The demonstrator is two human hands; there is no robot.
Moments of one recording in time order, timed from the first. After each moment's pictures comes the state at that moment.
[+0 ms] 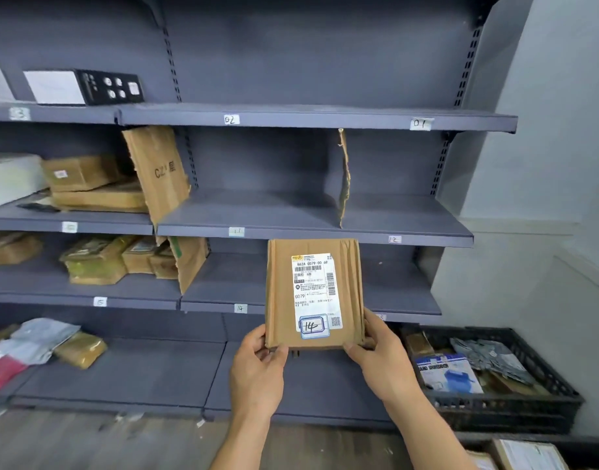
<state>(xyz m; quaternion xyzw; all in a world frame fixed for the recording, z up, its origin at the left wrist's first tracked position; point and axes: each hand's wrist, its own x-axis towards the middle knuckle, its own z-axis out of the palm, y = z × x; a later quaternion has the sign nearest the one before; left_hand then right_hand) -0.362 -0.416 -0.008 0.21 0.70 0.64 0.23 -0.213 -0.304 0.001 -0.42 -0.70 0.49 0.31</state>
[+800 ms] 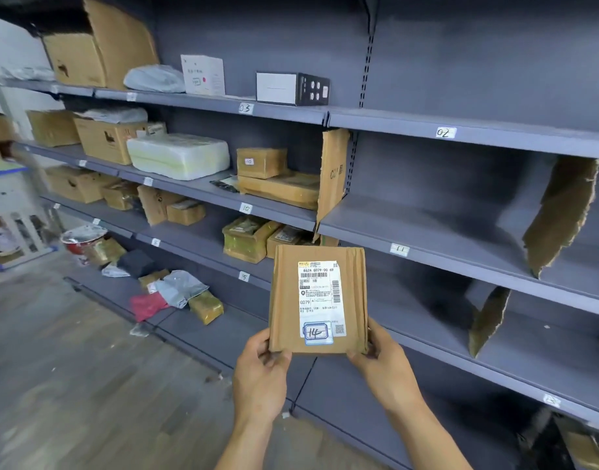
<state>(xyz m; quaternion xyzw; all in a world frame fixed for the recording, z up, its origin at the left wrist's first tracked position) -0.559 -0.570 -0.015 0.07 0.71 0.69 0.11 -0.466 -0.414 -0.004 -0.28 -0.76 0.55 0.20</state>
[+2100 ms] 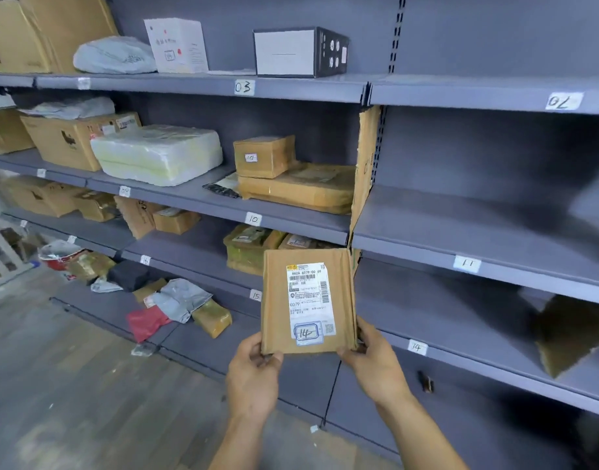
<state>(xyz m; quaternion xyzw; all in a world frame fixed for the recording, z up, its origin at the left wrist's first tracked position) -0.770 -0.544 -0.056 0.05 0.77 0.63 0.13 -0.672 -0.384 -0.057 -0.32 -0.73 0.58 0.16</state>
